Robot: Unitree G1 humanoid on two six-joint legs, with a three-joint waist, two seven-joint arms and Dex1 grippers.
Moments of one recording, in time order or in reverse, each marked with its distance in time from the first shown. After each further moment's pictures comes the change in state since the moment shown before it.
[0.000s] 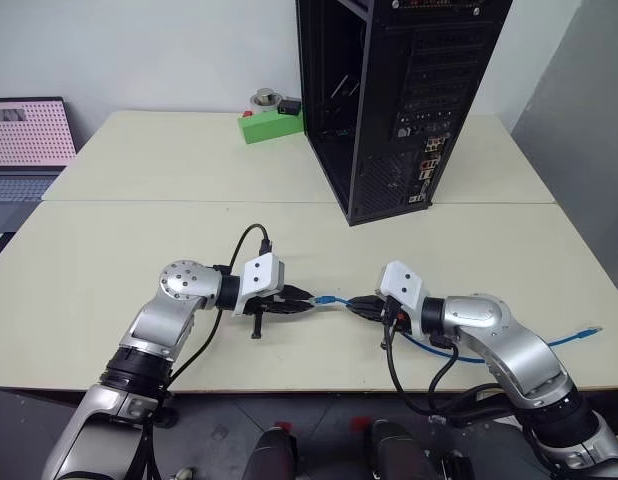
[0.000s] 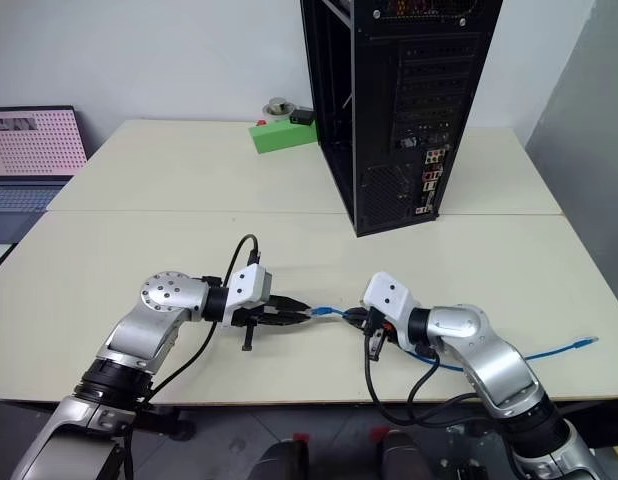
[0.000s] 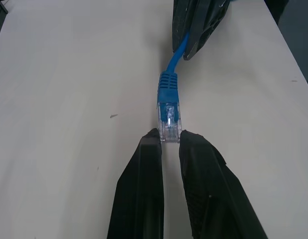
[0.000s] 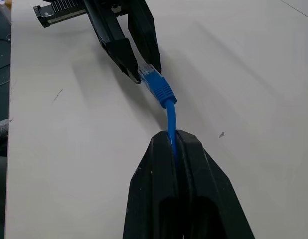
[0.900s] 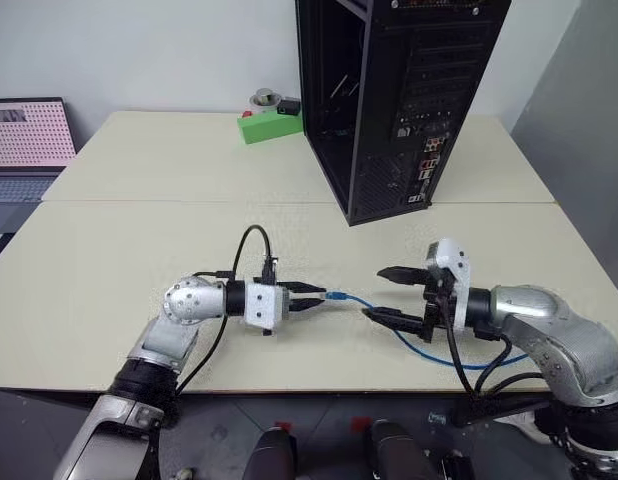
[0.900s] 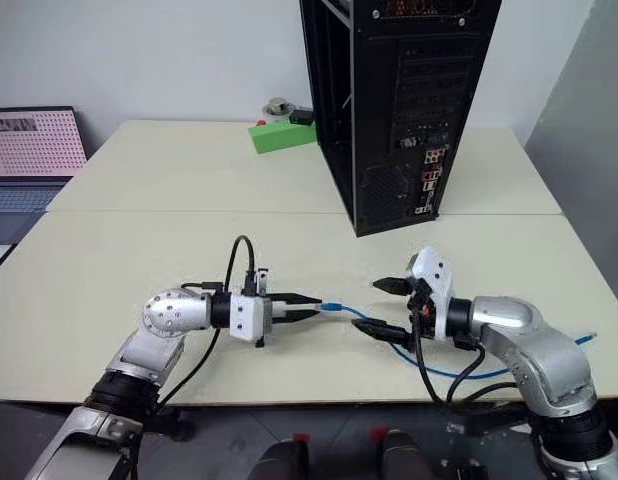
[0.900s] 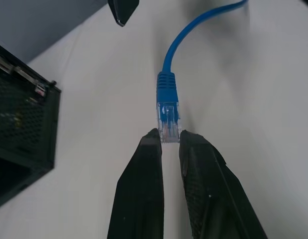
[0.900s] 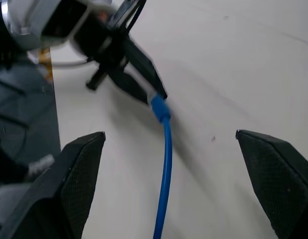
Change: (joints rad) left arm 0.055 -0.050 0.003 0.102 0.177 -0.722 0.216; right arm 0.037 -0.029 -0.286 -0.093 0.352 0.211 0.025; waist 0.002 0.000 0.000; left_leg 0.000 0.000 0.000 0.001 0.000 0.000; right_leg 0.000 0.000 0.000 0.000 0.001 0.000
